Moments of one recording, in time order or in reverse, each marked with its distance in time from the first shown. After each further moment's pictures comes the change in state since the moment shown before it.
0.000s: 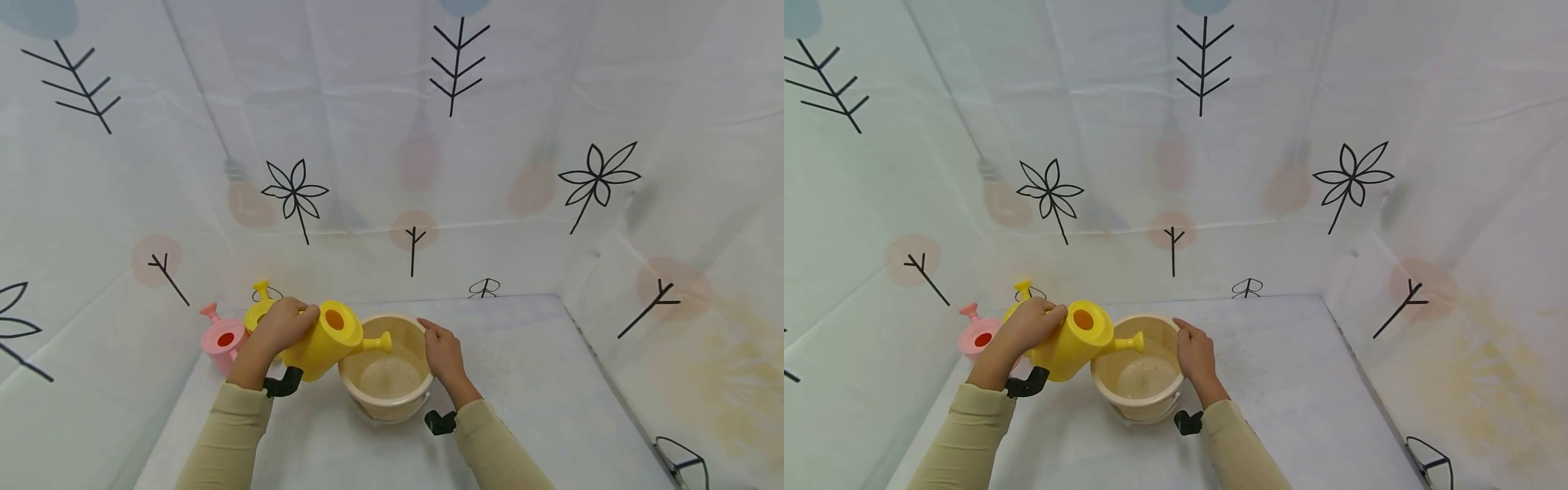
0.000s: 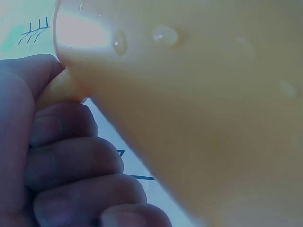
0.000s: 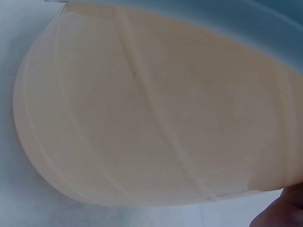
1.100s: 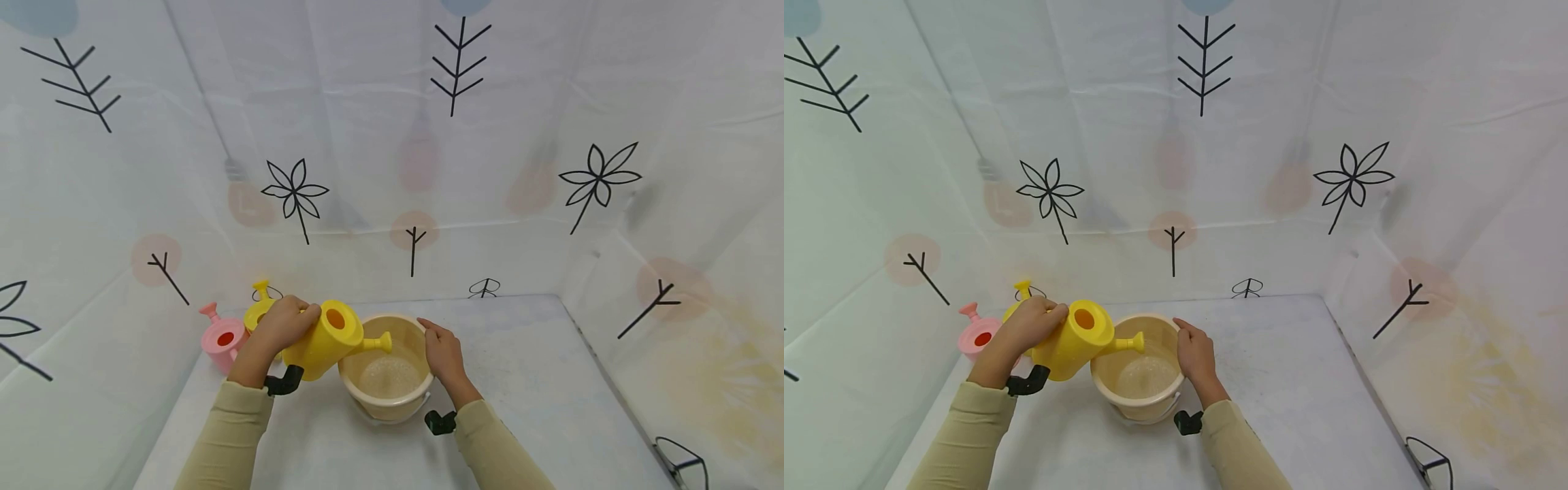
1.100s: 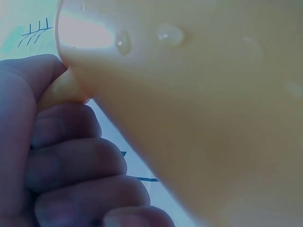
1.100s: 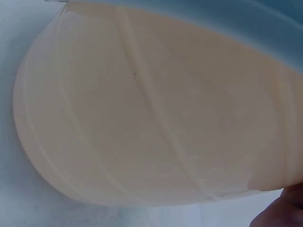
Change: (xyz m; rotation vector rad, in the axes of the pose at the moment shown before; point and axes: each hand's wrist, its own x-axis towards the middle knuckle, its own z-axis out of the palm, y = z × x) left_hand -0.002 0.006 -0.002 0.001 -0.034 -0.032; right_hand 0.000 0.002 0.001 0.009 -0.004 -0.014
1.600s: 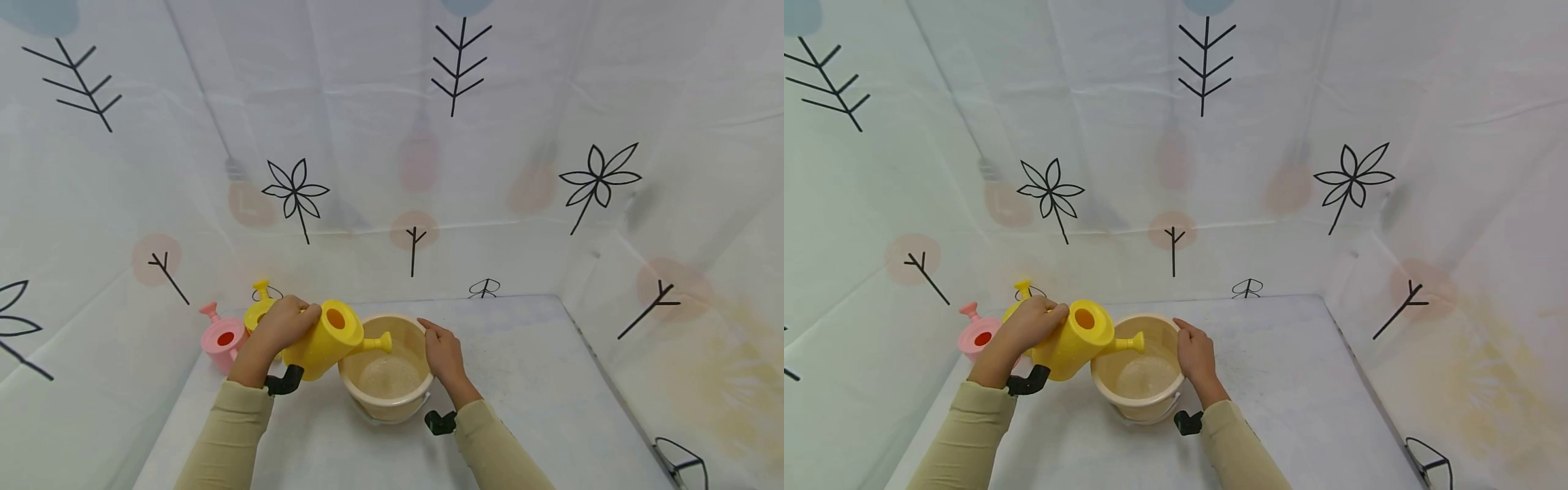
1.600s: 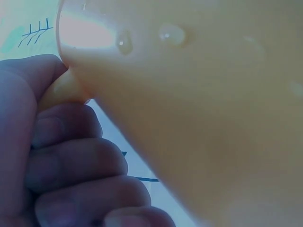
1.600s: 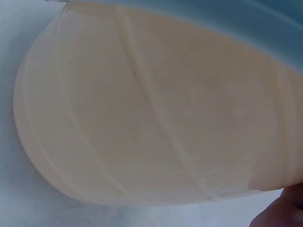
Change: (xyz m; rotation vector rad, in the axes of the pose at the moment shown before) left_hand 0.002 -0.002 0.000 0.006 -0.001 0.003; right_hand 0.000 -0.001 0.000 -0.004 0.004 0.004
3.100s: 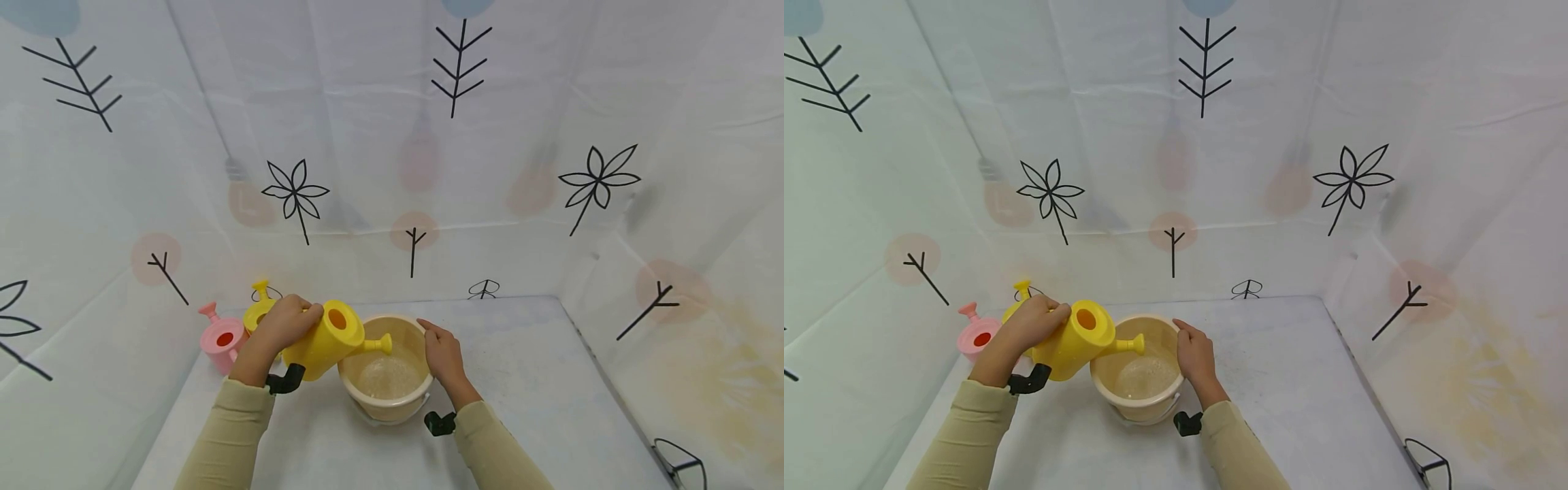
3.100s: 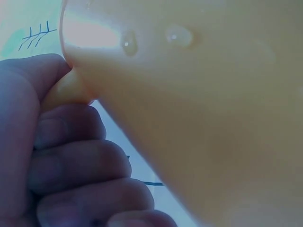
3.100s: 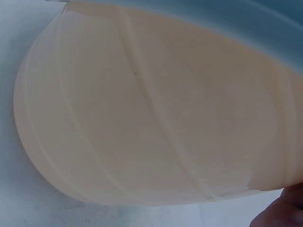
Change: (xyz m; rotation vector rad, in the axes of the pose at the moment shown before) left_hand 0.003 0.002 0.001 0.008 -0.009 -0.017; right_hand 0.000 0.000 0.000 -0.008 0.019 -0.007
